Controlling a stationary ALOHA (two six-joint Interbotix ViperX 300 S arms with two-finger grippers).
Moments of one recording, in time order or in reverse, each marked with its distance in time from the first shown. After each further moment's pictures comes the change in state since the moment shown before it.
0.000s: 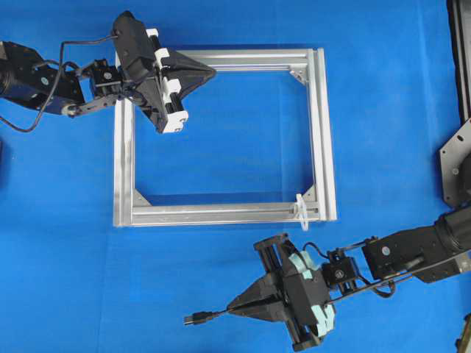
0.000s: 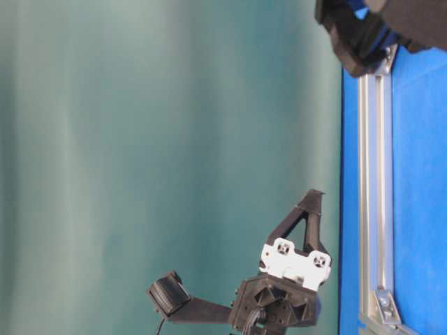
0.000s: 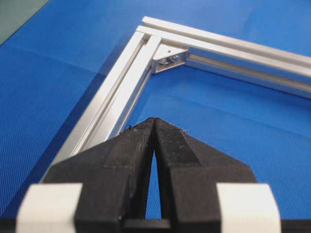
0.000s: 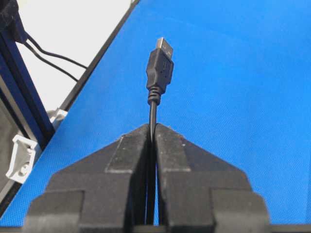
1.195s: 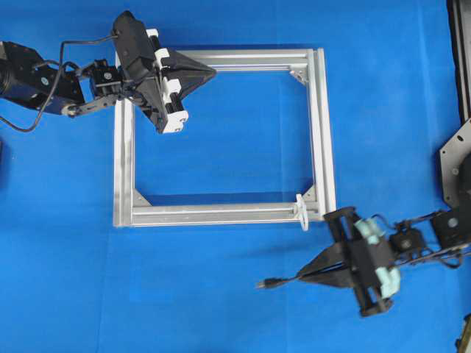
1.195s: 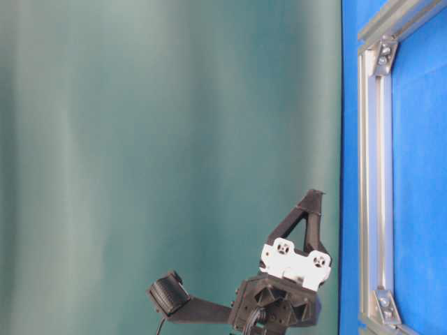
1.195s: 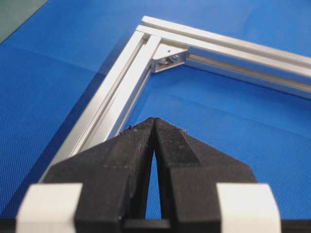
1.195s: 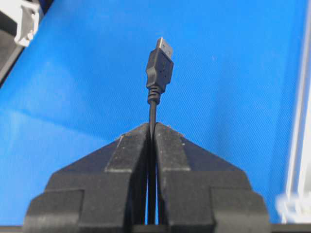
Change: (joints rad) left arm 0.000 0.000 -0.002 0.000 0.002 -0.008; right arm 0.063 -0.238 0.376 0.120 -0.009 0.008
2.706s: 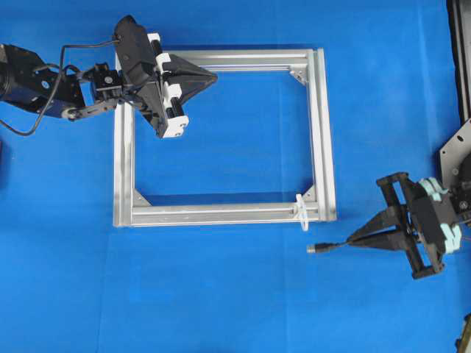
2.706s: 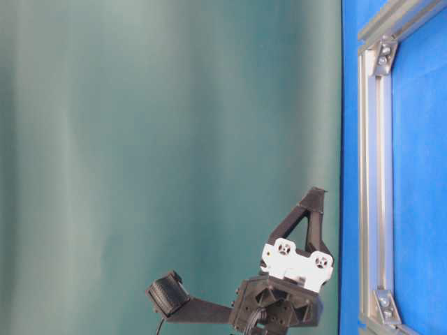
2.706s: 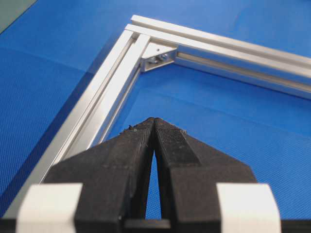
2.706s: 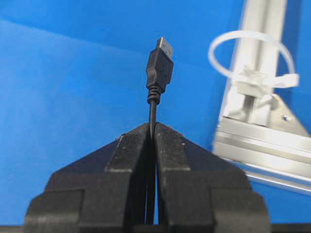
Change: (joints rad) left arm -0.018 0.000 0.002 0.000 -0.002 -0.002; right arm -0.018 -0.275 0.295 0.006 -0.023 -0.006
